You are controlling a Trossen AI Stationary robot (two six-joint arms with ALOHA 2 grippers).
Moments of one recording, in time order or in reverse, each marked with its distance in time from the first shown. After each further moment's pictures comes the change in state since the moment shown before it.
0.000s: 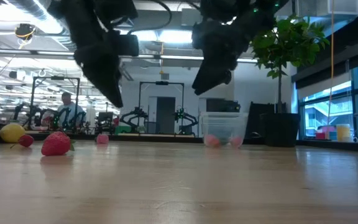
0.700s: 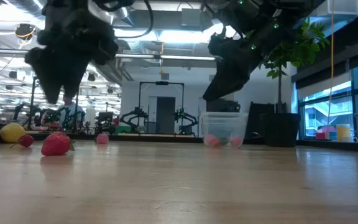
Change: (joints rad) left arm -0.191 0.133 0.180 -0.397 0.258 -0.945; right arm -0.017 -0.118 -0.268 0.287 0.156 -0.078
